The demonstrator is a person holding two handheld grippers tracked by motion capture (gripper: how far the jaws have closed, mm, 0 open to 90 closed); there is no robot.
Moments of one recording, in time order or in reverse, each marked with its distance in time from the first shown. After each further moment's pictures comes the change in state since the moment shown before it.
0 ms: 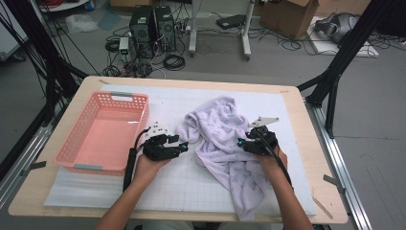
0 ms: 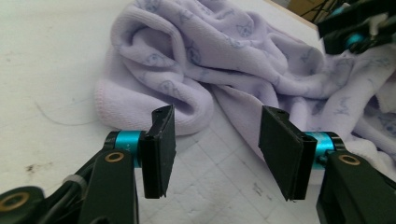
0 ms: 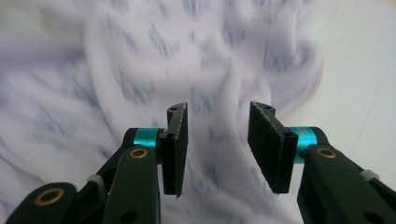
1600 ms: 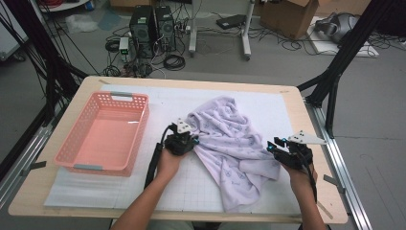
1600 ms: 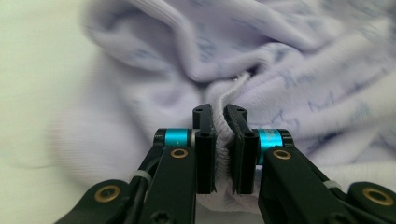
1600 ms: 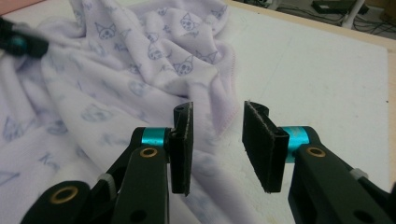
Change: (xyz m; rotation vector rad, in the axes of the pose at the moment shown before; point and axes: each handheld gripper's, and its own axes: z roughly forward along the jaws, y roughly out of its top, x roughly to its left) left arm -0.020 0.018 0.057 0.108 0.211 0.083; right arm -0.040 -0.071 -0.058 -0.271 -0.071 0.135
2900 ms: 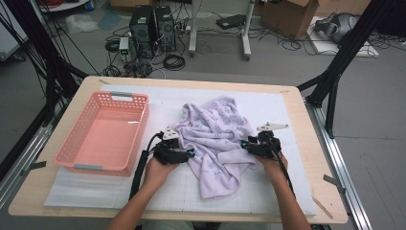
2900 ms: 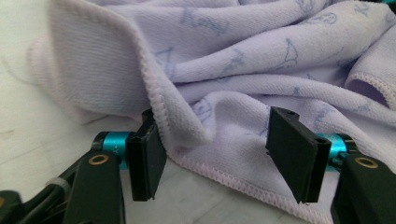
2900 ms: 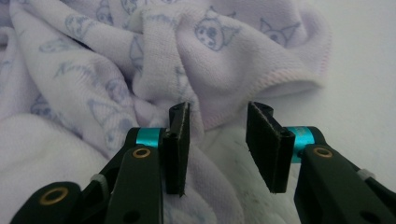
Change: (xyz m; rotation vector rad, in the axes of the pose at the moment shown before) left arm 0.002 -0.031 -0.020 0.051 -0.091 -0.063; right arm 0.023 0.011 0.092 0.168 0.142 0.037
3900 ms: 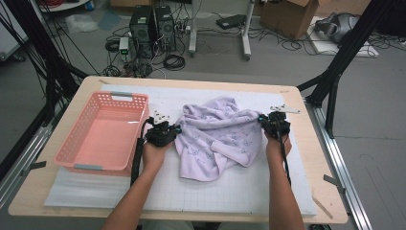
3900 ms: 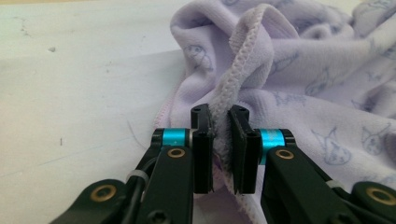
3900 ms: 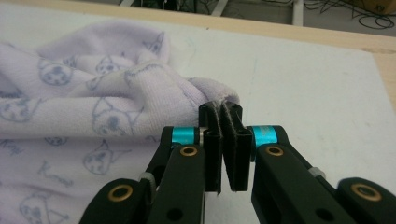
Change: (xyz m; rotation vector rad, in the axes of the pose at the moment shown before) left arm 0.046 0.026 -0.002 -0.142 0.144 -0.083; right arm -0.046 0.037 -0.003 -0.172 -0.316 0.141
